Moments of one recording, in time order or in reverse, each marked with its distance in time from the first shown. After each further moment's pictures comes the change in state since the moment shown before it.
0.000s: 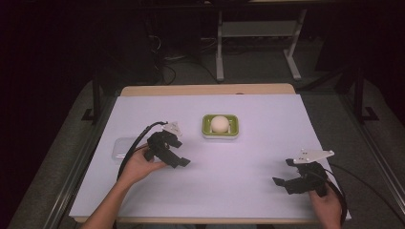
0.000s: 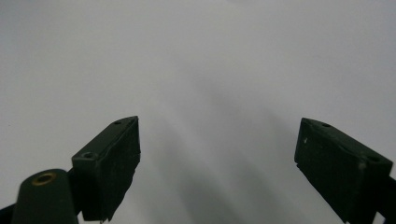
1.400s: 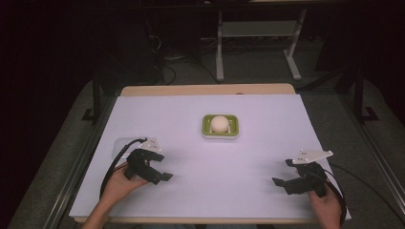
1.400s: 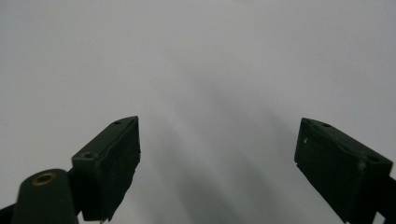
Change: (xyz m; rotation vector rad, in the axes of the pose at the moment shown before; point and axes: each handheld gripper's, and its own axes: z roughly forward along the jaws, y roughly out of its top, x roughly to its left) left arm -0.011 -0.069 -0.017 -0.032 0.047 -0.051; right arm 0.003 0.001 0.001 0.013 -0.009 0.000
